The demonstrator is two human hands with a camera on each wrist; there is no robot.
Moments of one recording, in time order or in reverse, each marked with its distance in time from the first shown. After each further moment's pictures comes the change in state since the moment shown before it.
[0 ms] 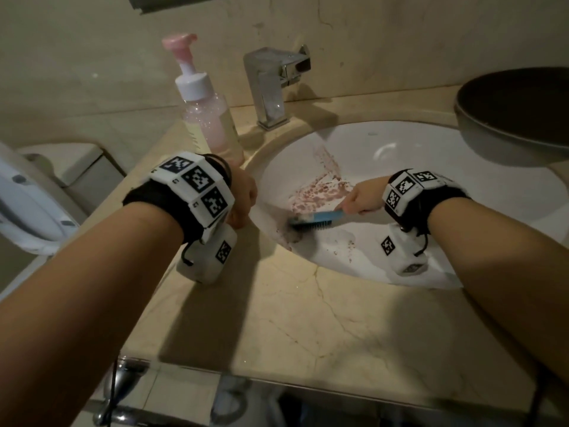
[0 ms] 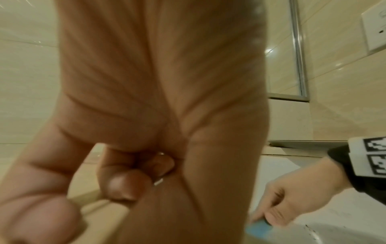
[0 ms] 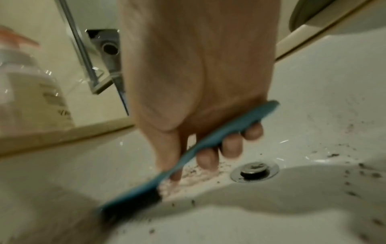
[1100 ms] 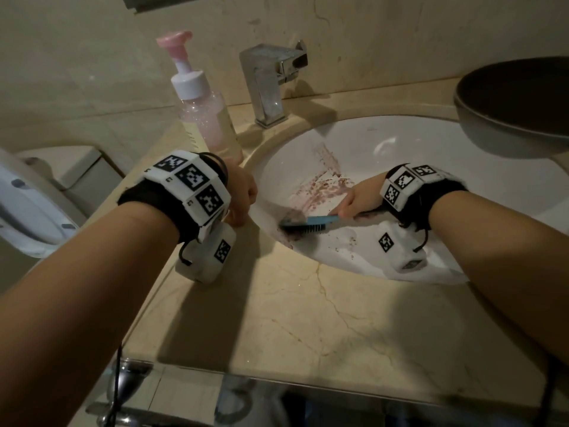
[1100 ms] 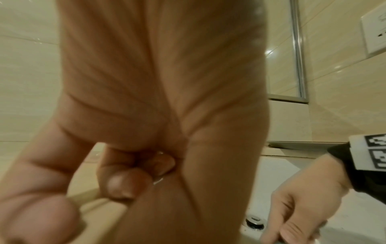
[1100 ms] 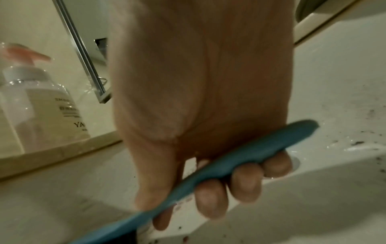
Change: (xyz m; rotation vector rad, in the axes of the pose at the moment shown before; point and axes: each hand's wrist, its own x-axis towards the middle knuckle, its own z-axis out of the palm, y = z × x) left_hand -0.003 0.001 0.002 -0.031 0.045 -0.029; right_hand 0.005 -0.001 0.003 -0.014 -0.090 -0.074
